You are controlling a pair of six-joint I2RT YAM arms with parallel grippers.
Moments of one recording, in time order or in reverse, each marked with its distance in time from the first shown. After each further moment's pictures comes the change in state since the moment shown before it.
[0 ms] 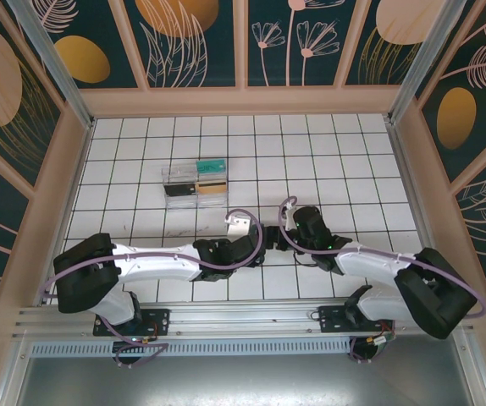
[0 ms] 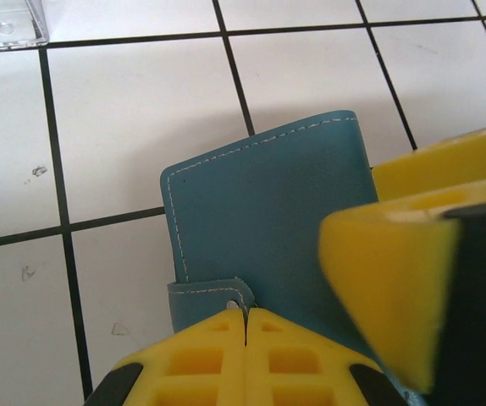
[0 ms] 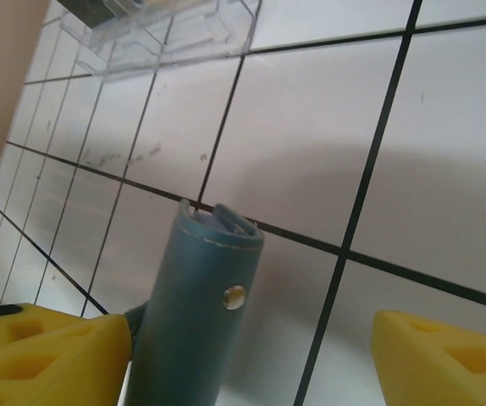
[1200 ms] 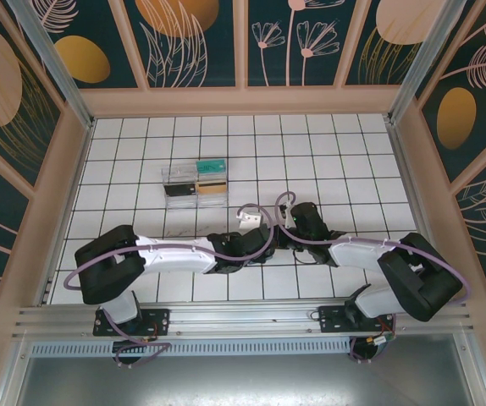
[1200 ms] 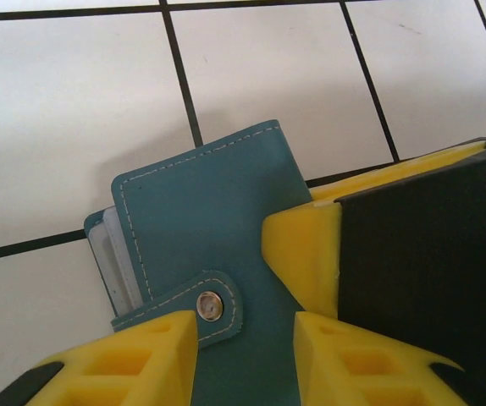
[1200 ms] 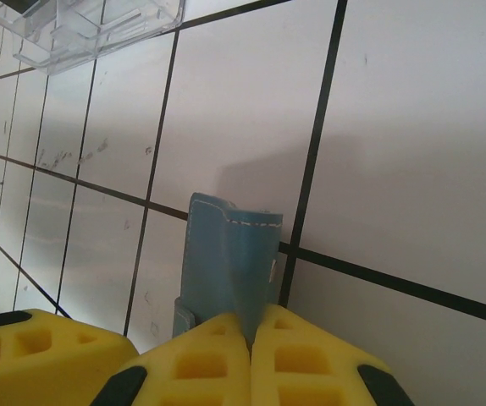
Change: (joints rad) left arm 0.037 0.143 0.092 0.045 0.097 0.021; right arm -0.052 0.115 0.040 -0.017 -0.042 0.027
